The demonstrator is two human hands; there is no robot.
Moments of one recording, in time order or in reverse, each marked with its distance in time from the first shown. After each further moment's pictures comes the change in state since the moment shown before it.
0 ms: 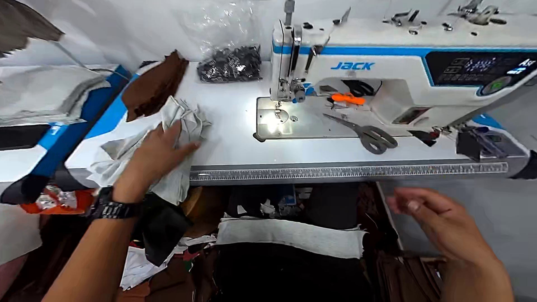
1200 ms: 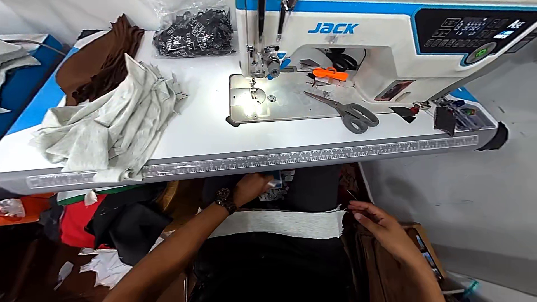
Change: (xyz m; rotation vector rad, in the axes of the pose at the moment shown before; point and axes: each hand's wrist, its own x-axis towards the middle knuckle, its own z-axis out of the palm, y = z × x) left_hand -0.045 0.136 0.263 -0.134 -0.427 0.731; right_hand -0.073 0.095 0.005 -0.246 -0.015 0.379
